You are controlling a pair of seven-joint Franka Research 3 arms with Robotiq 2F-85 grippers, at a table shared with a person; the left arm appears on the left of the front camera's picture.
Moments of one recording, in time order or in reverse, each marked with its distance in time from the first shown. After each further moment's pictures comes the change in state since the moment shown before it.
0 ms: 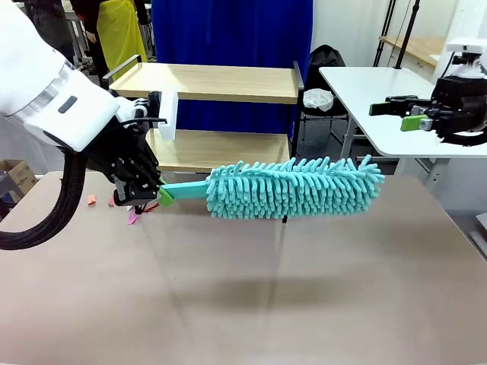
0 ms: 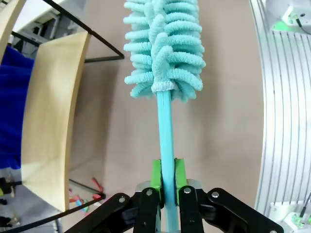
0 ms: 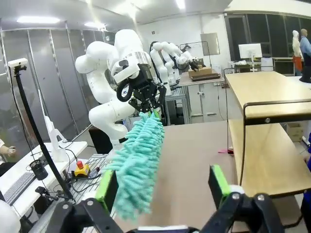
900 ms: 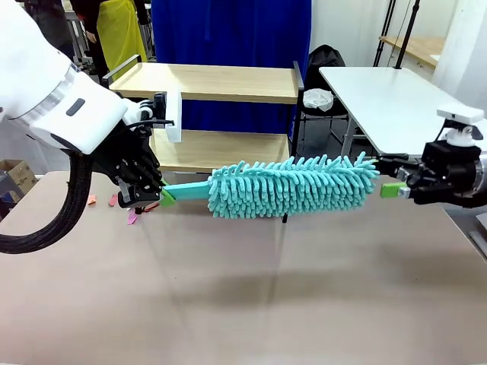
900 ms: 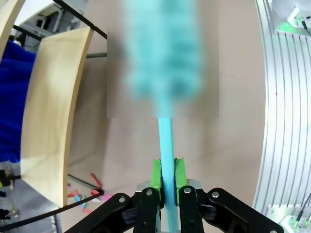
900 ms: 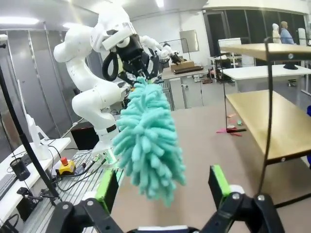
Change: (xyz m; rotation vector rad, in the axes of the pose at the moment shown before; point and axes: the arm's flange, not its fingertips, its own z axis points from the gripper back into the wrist) left arm 0.005 -0.005 -0.001 0.018 0.017 0.029; right arm -0.103 0.056 -0.041 -0.123 -0.004 -0.012
